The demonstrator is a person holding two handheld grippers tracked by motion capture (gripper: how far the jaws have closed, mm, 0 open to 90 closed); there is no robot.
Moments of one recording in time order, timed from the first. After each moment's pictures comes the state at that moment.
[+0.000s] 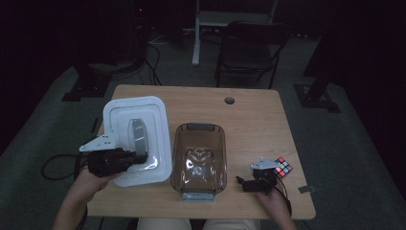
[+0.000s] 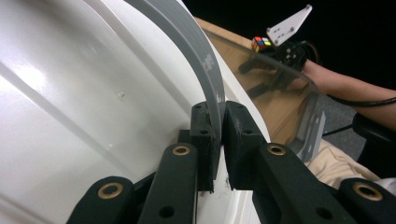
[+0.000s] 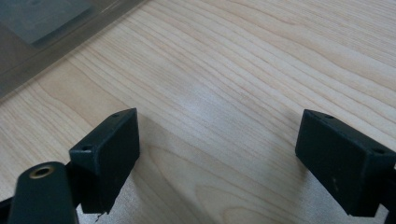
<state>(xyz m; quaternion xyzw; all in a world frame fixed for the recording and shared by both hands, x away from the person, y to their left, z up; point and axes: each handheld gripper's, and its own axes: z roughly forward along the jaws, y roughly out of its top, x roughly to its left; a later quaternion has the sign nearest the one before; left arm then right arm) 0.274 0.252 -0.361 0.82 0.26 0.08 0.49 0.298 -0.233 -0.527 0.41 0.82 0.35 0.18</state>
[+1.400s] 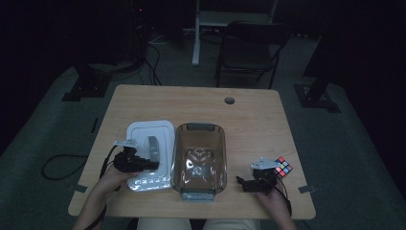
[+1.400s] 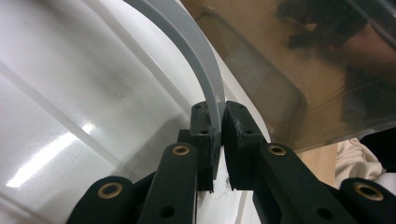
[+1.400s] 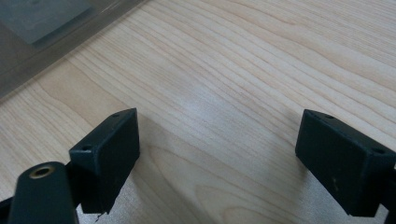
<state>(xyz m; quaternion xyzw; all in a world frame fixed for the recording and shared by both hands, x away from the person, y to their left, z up) 0.349 0.245 -0.488 0.82 0.34 -0.08 0.45 0.298 -0.233 -0.527 0.42 0.82 0.35 0.18</state>
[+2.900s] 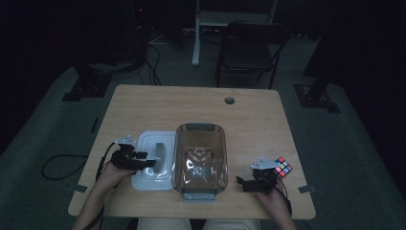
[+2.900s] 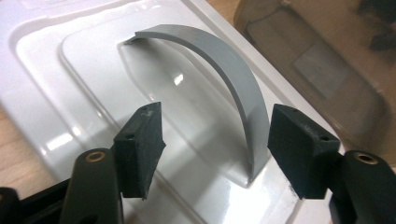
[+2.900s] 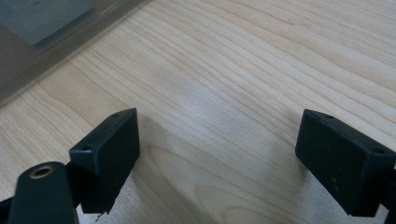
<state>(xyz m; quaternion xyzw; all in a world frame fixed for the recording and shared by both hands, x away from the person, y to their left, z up) 0.354 0.257 -0.492 0.82 0.41 0.01 0.41 0.298 -0.233 -0.527 0.42 0.82 0.35 0.18</state>
